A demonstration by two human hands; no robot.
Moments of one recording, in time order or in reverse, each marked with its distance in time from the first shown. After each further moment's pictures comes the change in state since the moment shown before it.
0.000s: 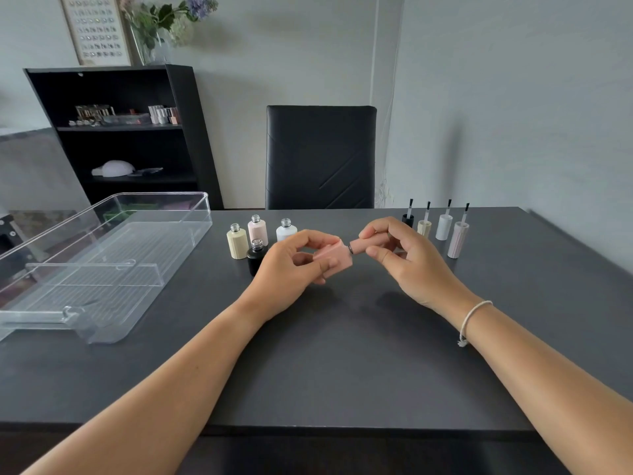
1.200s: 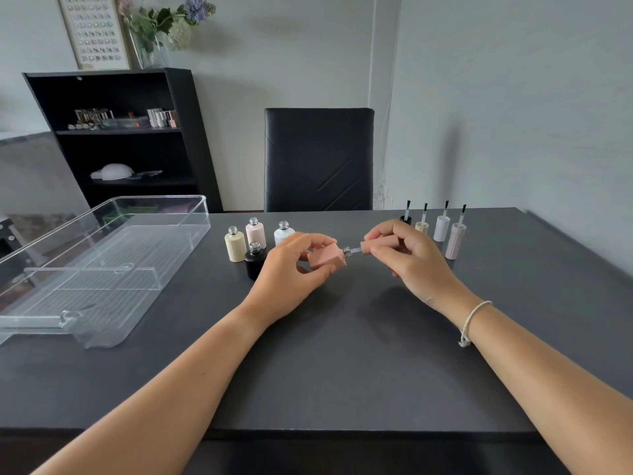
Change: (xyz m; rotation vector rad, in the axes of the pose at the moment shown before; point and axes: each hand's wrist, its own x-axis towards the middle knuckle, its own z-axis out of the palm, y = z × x) left_hand 0.002 -0.005 0.000 0.378 0.076 0.152; right_hand 0.001 0.004 -0.003 0.178 0.052 0.155
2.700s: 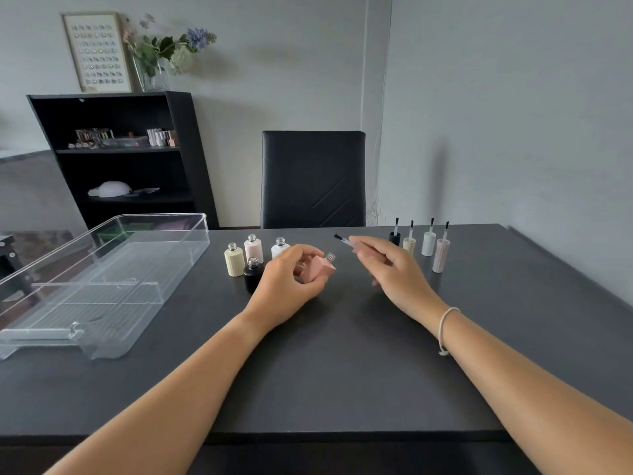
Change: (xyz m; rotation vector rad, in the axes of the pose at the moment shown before) left_hand 0.002 0.007 0.000 0.029 0.044 -0.059; right_hand 0.007 0.010 0.009 -0.016 0.062 0.028
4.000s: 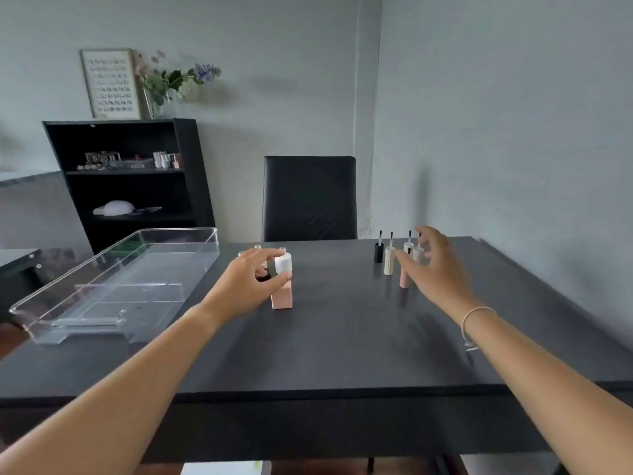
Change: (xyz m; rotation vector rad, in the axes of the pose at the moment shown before) left_hand -0.025 0.006 -0.066 0.207 -0.071 -0.033; right_hand -0.033 -0.013 -0.068 -0.432 0.314 0.004
